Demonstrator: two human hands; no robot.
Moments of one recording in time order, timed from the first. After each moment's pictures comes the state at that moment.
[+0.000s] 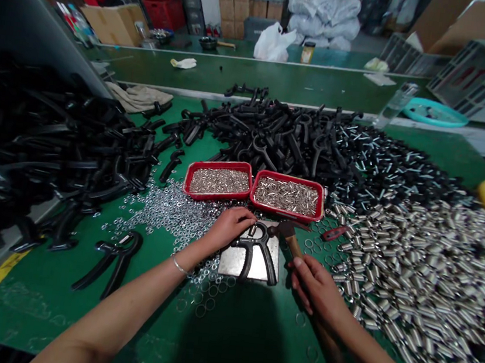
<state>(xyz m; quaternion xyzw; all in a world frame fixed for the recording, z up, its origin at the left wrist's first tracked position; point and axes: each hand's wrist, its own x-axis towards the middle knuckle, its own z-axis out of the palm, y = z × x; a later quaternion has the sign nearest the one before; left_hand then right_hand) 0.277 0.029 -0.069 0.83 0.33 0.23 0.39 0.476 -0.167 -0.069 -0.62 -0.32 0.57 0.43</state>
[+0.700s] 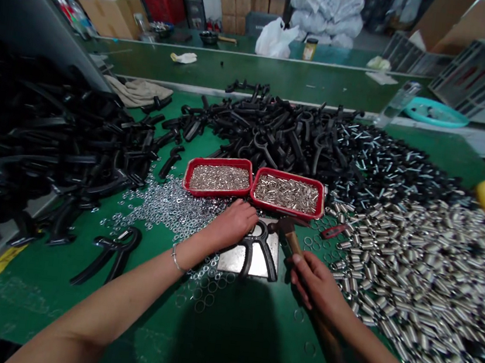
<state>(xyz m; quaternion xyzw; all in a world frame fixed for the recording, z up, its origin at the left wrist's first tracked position) 0.280 0.027 -0.060 0.97 0.19 0.11 0.07 0.478 -0.165 -0.064 -0.63 -0.33 0.56 0.41</state>
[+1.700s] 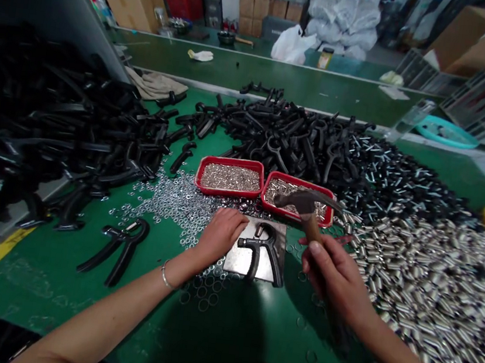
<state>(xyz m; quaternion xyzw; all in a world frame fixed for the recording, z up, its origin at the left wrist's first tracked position) 0.239 0.002 -0.066 0.89 0.37 0.21 0.14 0.472 -0.136 0.013 -0.64 -0.45 0.47 0.41</state>
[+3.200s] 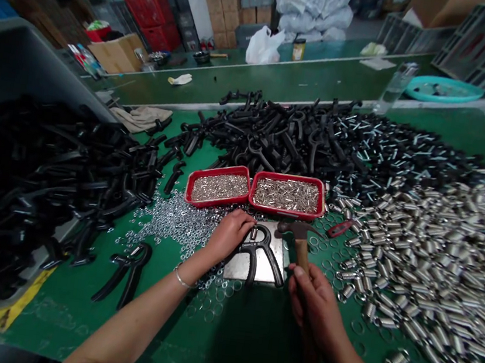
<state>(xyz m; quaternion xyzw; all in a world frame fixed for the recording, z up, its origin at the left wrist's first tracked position) 0.277 0.021 -0.067 0.87 0.35 0.19 0.28 0.434 -0.184 -0.066 -0.58 -0.20 0.56 0.55</state>
